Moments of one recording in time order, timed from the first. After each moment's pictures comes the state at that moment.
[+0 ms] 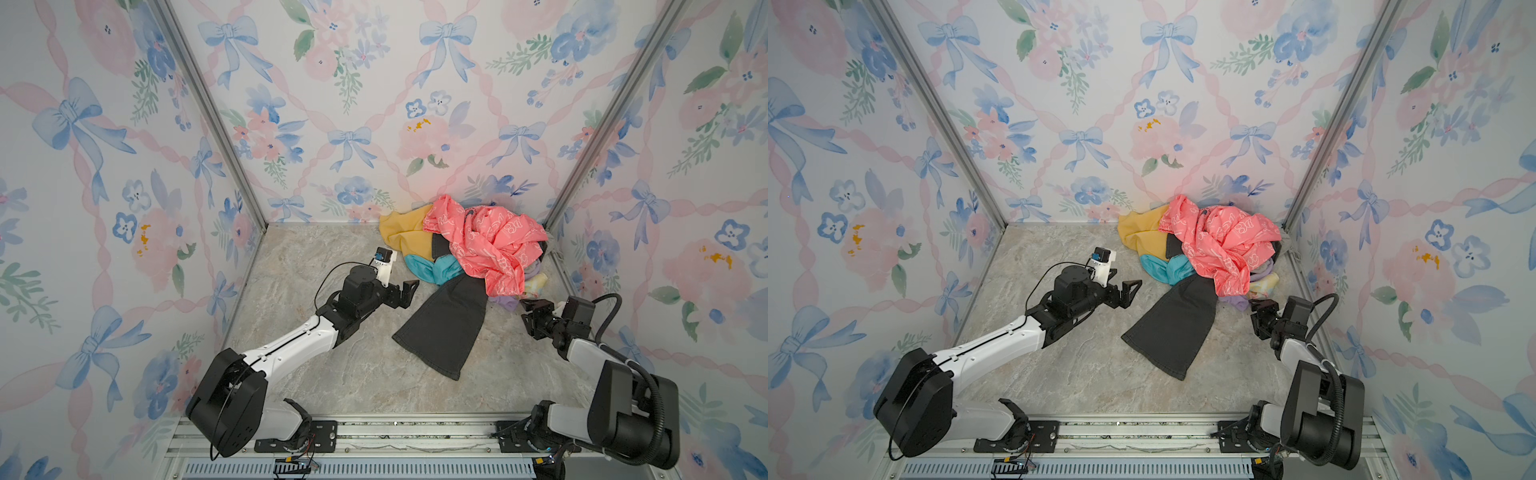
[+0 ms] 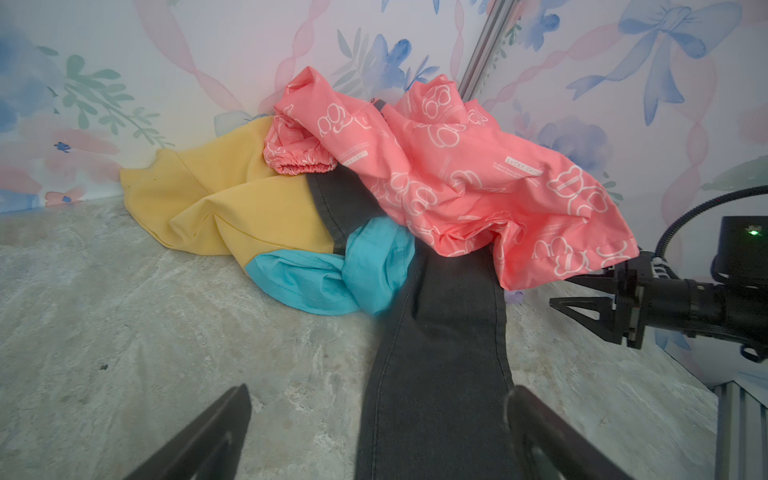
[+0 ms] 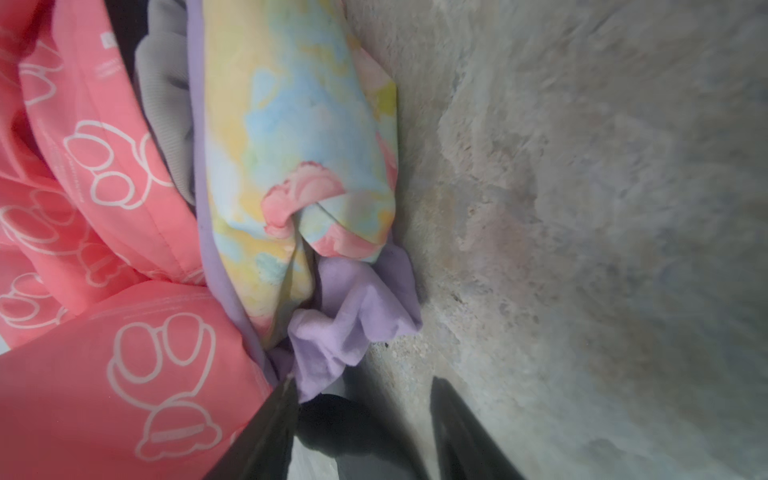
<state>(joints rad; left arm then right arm) -0.63 1.35 0.82 0.23 0.11 -0.23 -0.33 1.32 0.44 0.19 -0.49 1.14</state>
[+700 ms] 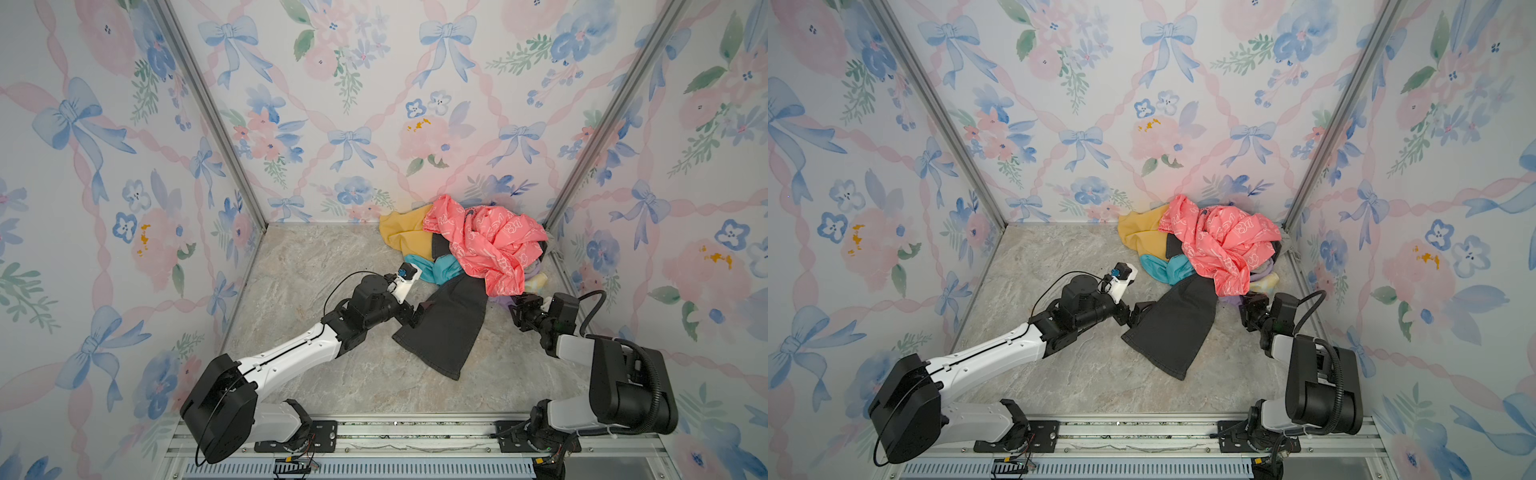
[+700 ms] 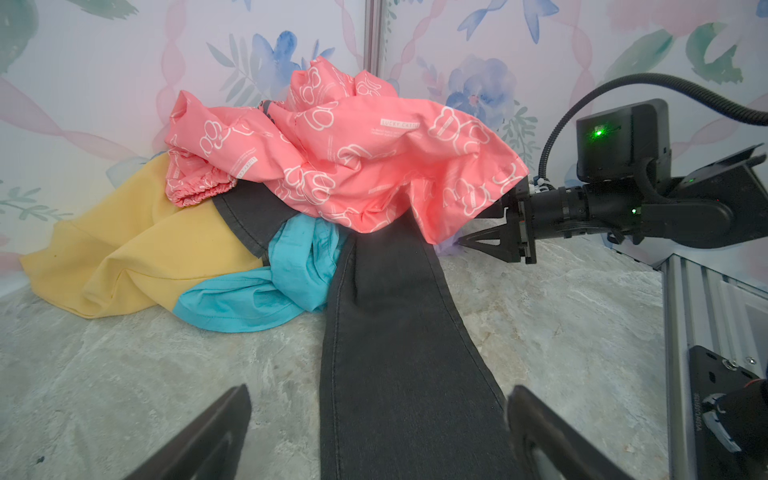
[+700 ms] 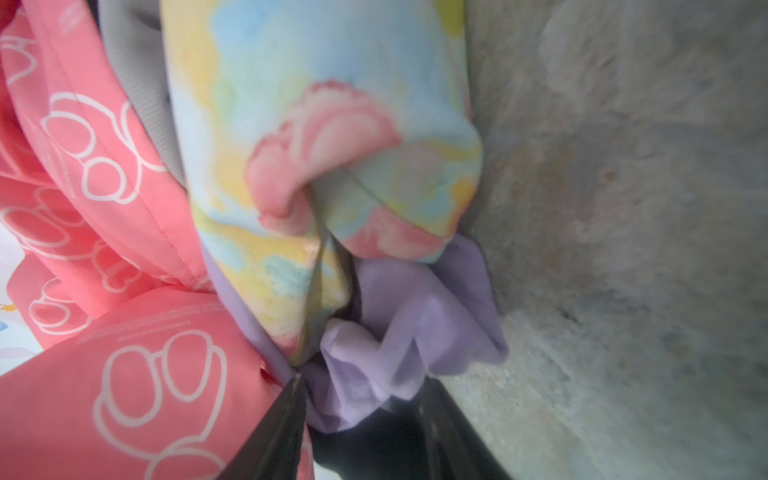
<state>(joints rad) -0.76 1.31 0.82 0.18 0.15 -0.02 -0.23 1.45 0.41 0.48 -0.47 1.33</state>
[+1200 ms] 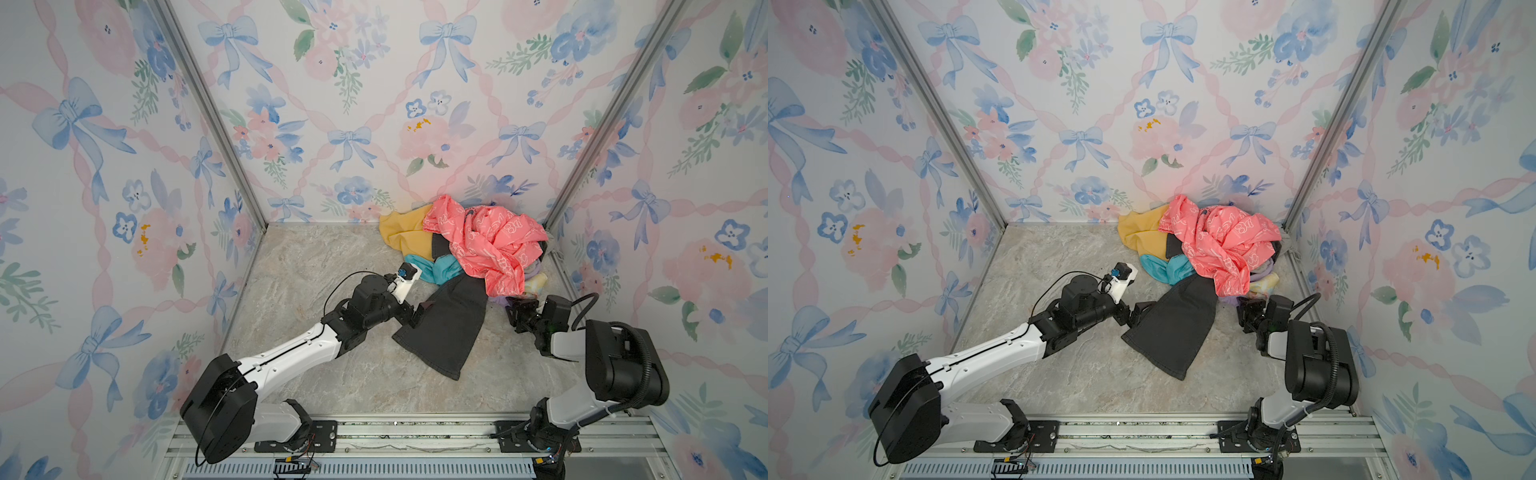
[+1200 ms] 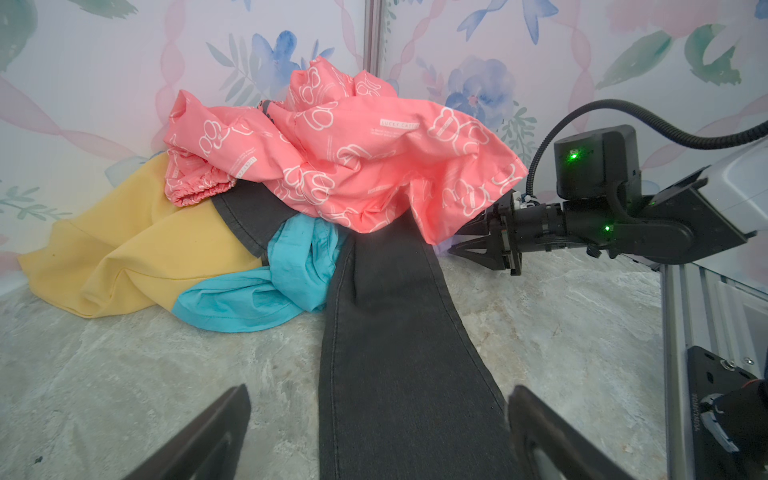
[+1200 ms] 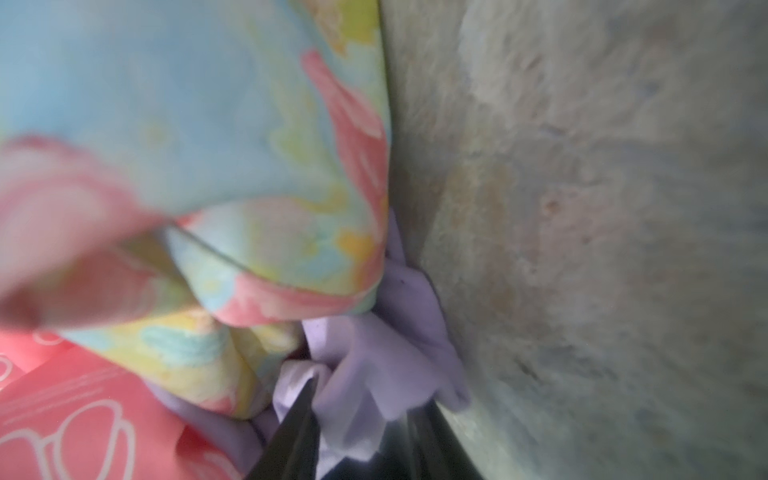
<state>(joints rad) -0.76 1.31 0.82 0.18 0.15 -0.02 -0.21 1.60 0.40 0.62 -0.42 1.40</state>
